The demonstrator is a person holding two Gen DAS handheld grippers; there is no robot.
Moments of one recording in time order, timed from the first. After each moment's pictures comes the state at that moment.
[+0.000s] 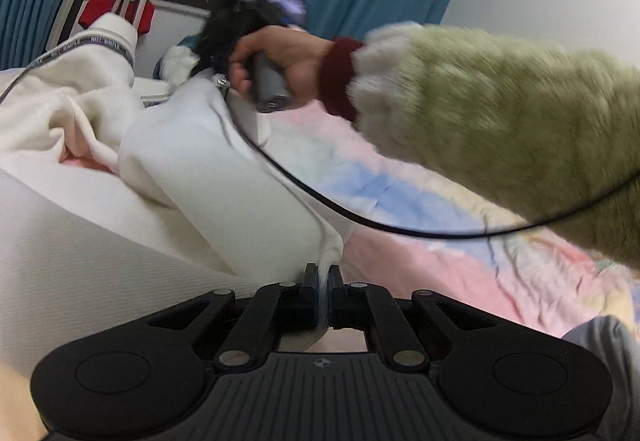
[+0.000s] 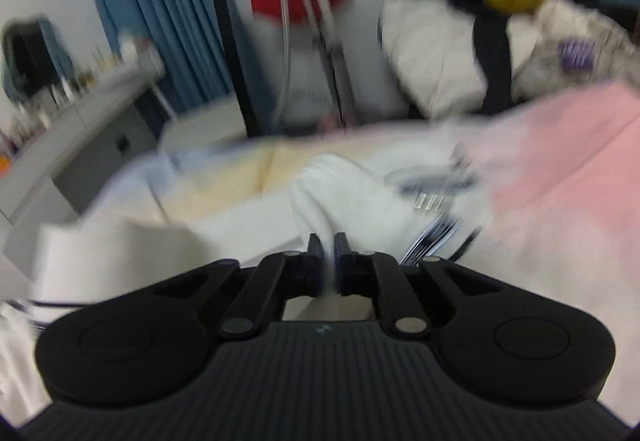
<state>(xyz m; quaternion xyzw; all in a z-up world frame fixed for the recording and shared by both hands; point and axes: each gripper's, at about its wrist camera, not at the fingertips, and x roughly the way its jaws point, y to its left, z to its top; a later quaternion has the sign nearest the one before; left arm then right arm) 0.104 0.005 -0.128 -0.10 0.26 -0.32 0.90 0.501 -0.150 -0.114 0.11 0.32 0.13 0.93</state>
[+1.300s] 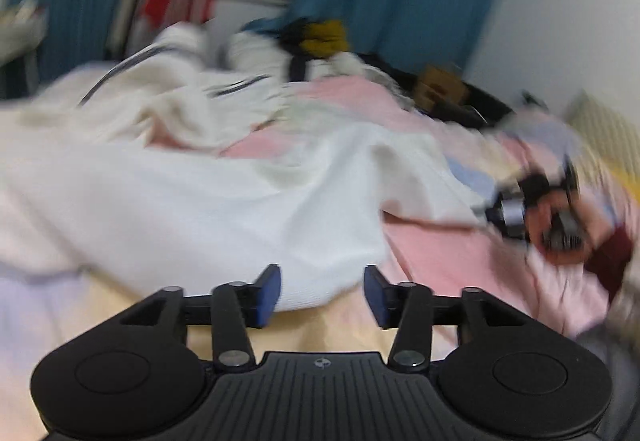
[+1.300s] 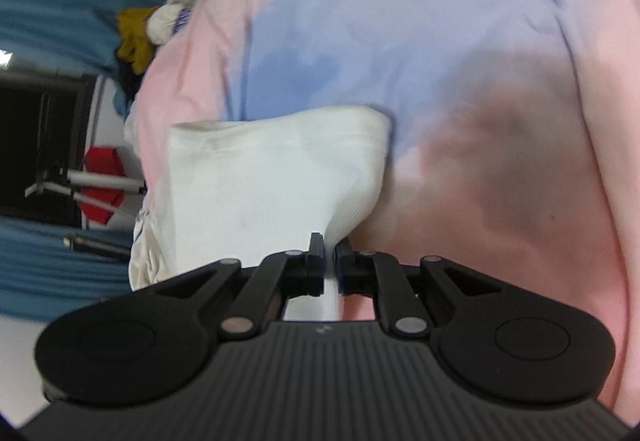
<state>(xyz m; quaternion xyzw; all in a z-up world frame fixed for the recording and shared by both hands) 0.032 0.026 -0.082 -0.10 0.34 -0.19 0.92 0.163 -0.469 -0.247 0.58 0.35 -0.14 0.72</state>
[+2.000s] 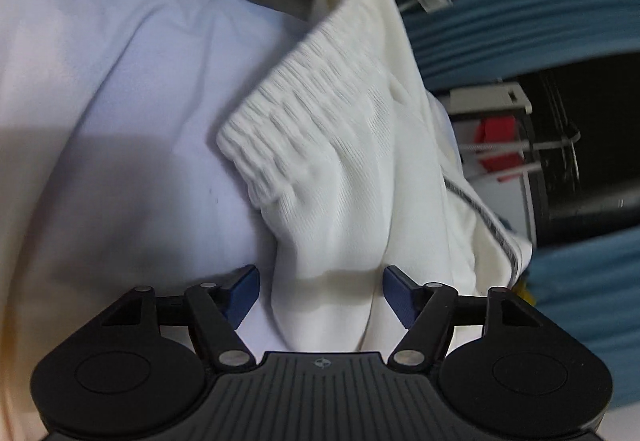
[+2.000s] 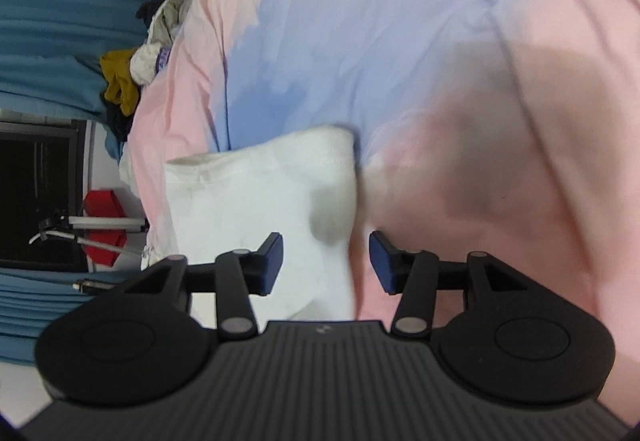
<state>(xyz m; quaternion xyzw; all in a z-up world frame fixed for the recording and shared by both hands) 0.074 0.247 -0.159 -0.59 0.27 0.16 0.75 0.137 -0.469 -0.233 0.61 0.31 -0.19 0.70</state>
